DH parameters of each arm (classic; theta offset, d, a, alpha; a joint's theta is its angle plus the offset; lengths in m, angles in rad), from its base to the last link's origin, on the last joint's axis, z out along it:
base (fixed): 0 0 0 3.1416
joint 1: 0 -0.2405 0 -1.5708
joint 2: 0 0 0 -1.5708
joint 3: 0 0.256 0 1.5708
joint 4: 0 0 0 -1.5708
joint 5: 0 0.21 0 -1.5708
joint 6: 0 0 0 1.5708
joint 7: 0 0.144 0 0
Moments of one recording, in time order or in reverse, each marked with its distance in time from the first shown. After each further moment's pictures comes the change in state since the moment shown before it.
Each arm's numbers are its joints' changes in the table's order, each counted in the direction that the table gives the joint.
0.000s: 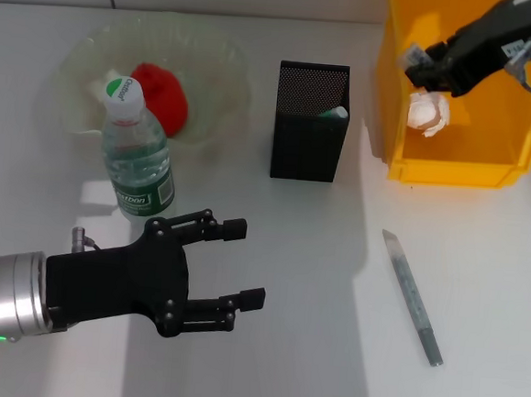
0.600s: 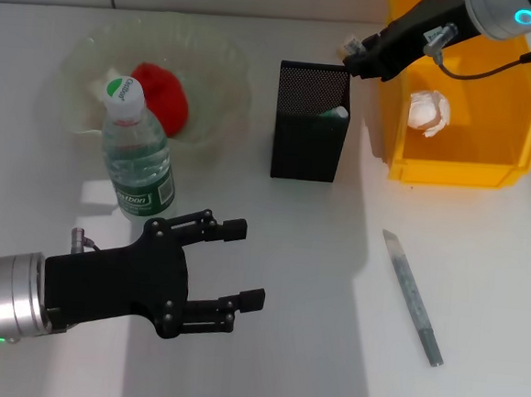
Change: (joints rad) left arm -0.001 0.000 -0.004 0.002 0.000 0.010 0.000; right arm -0.135 -0.001 -0.013 -0.366 0.052 0.237 -0.037
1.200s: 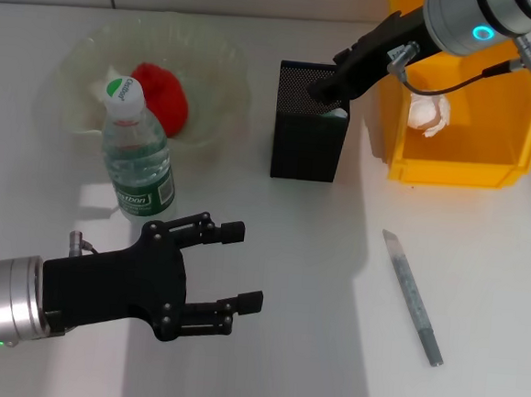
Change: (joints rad) left arm -0.007 0.000 0.000 0.002 0.000 0.001 0.002; right arm -0.028 -0.004 -0.064 -0.069 0.038 0.041 0.013
